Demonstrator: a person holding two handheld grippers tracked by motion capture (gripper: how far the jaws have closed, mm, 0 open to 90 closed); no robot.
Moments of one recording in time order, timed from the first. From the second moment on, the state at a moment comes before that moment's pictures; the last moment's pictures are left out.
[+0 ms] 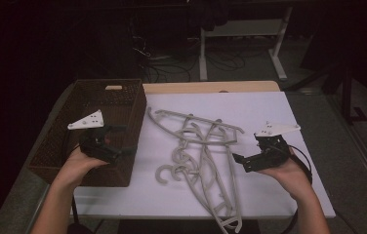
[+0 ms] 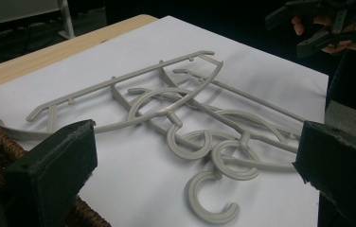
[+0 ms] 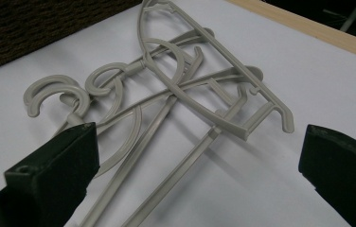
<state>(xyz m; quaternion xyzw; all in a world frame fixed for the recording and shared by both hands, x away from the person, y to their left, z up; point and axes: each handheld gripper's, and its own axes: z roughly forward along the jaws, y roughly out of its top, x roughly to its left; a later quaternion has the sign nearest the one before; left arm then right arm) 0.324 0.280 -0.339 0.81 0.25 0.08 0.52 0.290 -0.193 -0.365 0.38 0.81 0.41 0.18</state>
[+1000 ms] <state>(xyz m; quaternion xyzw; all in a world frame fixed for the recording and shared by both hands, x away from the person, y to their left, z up) 0.324 0.275 -0.341 0.81 0.25 0.06 0.53 0.403 -0.095 -0.390 0.31 0.87 0.39 0.09</state>
